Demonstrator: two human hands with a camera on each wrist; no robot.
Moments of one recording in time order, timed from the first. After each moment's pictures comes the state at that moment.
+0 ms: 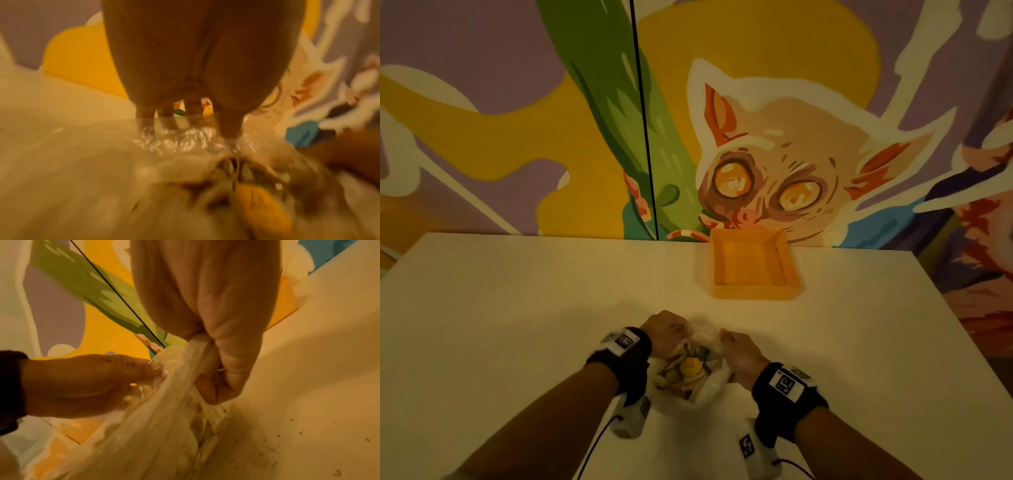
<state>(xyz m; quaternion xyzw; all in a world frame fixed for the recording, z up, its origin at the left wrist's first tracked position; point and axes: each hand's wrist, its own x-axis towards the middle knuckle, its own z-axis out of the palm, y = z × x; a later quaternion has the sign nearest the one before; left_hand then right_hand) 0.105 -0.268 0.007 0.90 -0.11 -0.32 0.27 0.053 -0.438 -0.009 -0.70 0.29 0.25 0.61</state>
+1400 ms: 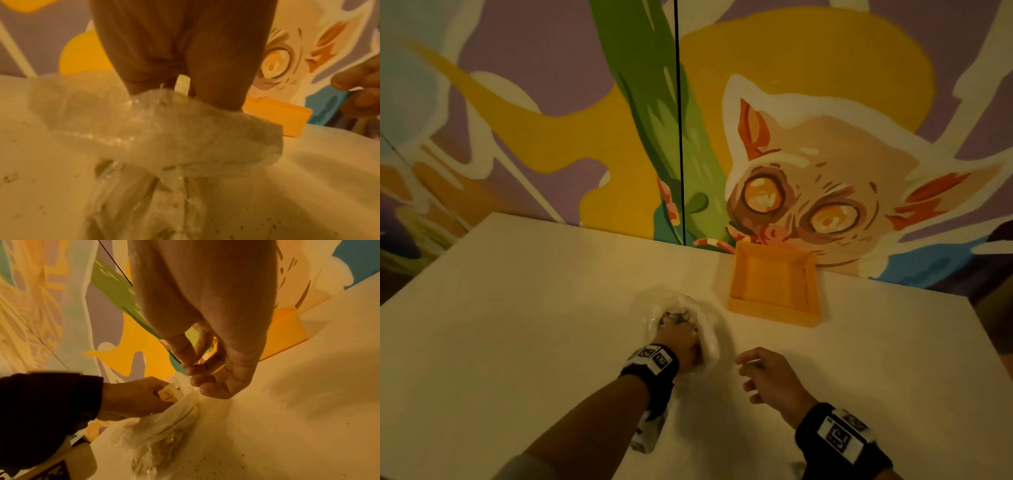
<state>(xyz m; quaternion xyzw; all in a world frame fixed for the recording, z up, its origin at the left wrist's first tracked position) 0.089 -0.311 0.011 0.96 -0.10 -0.27 -0.02 0.038 -0.498 0.022 -0.78 0.13 0.25 0.55</state>
